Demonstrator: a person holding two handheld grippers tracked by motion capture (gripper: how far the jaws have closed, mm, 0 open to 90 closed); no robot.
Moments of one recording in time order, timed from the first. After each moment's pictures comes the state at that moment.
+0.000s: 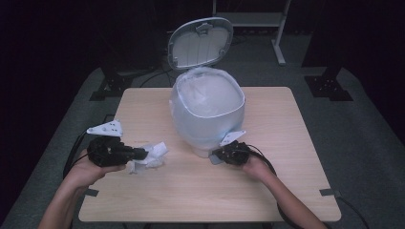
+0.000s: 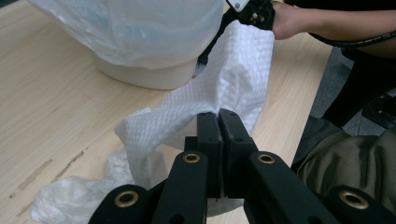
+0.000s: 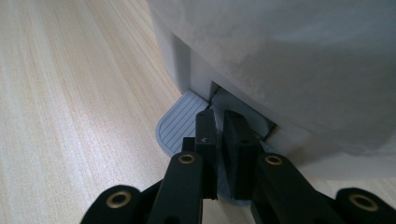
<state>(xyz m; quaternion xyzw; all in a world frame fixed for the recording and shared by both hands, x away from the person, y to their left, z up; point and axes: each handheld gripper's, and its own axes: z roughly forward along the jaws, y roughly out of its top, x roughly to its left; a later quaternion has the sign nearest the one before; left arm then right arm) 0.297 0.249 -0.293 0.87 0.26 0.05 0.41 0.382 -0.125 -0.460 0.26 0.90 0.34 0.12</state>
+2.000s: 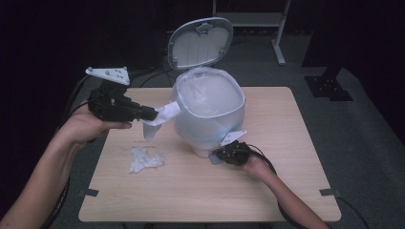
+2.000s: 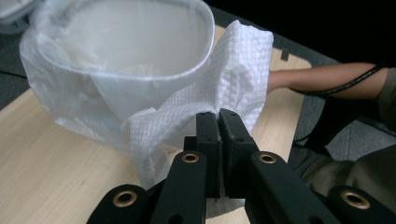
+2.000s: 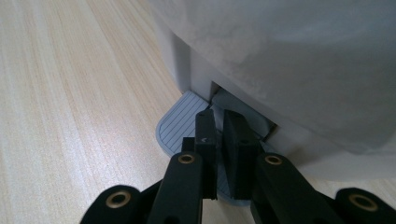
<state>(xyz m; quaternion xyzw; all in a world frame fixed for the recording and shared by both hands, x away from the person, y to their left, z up) 0.329 0.208 -0.170 0.88 0.21 0.06 0.42 0.383 -0.127 -0.461 0.25 0.89 0.35 0.12</state>
